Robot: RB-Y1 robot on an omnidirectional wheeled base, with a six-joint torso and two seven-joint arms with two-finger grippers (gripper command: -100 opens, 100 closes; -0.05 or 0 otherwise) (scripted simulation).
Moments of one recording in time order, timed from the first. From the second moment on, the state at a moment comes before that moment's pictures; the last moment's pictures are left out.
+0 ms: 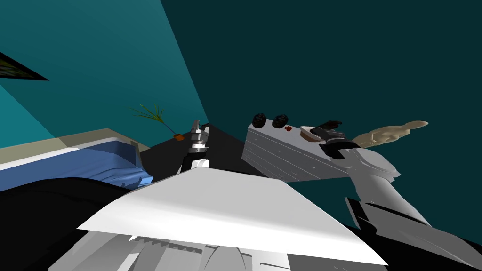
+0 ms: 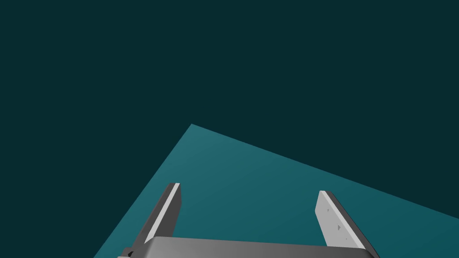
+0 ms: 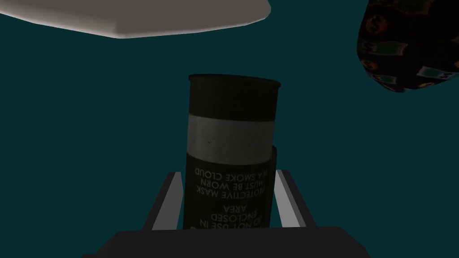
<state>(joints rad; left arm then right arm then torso) 0.53 -0.01 -0.01 -2.29 0.11 -0.38 -0.07 -0.14 -1.05 -0.33 -1.15 0.89 -0.16 -0.11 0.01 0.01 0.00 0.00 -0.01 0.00</state>
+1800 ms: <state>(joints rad) 0.53 -0.01 -0.01 -2.29 0.11 -0.38 -0.07 -0.25 -1.24 -0.22 -0.85 0.96 -0.29 -0.22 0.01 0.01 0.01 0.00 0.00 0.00</state>
